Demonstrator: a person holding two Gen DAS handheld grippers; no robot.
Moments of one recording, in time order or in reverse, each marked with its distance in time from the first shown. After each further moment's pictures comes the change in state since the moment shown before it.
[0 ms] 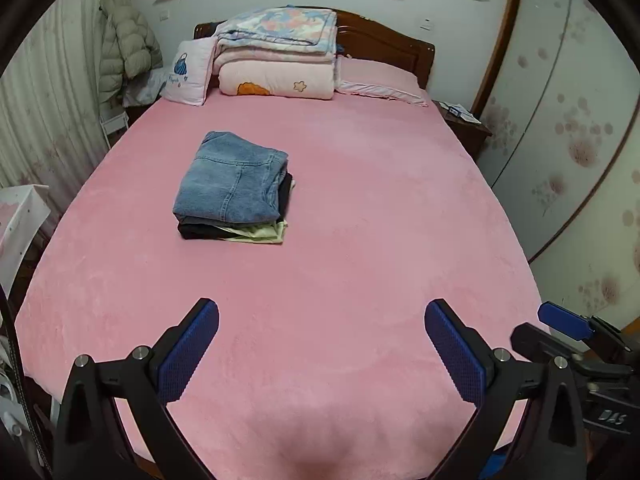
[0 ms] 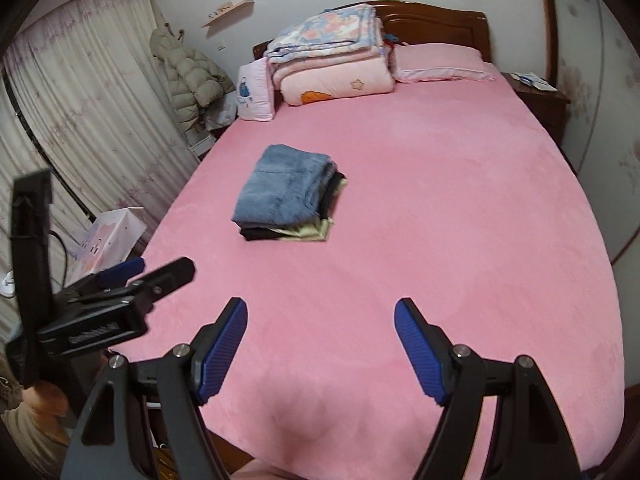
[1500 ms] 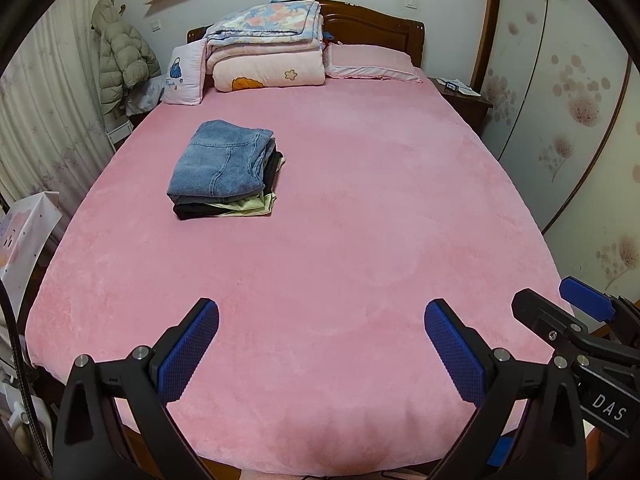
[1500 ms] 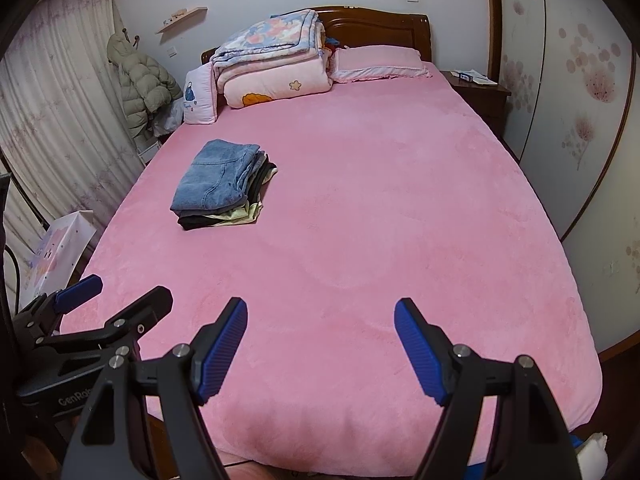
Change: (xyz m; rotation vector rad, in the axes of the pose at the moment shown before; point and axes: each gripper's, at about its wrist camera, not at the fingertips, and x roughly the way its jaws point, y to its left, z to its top) left arm 0.003 -0.070 -0.068 0.069 0.021 0.076; right arm -0.025 -0.041 -0.066 0.046 -0.033 -0.181
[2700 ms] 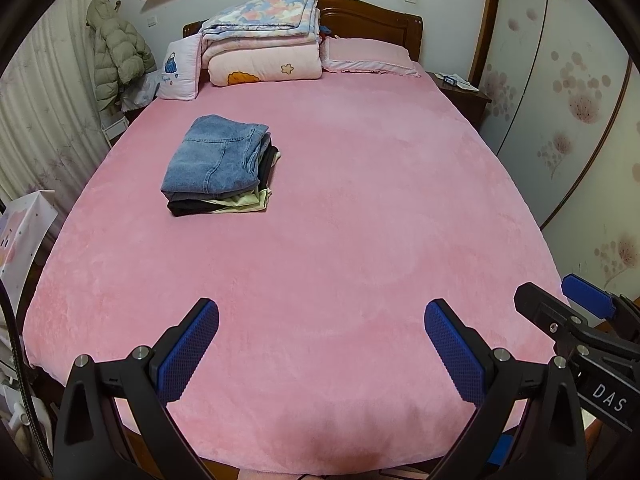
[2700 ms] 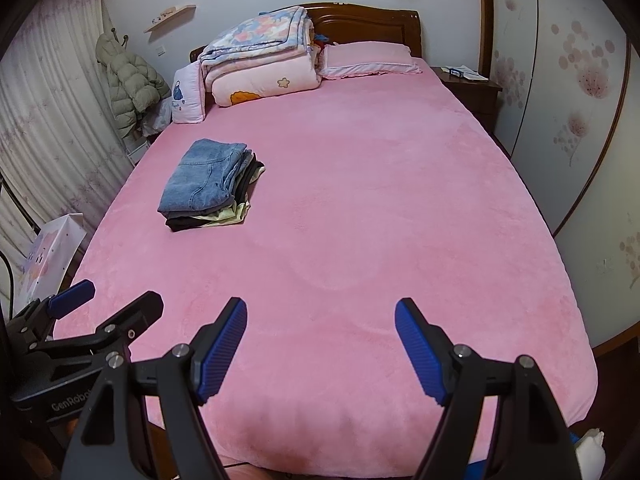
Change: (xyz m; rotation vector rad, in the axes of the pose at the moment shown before) left arm 0.010 -0.007 0.010 -0.005 0.026 -0.003; right arm 0.010 -0.027 0.013 0.013 0.012 -0.018
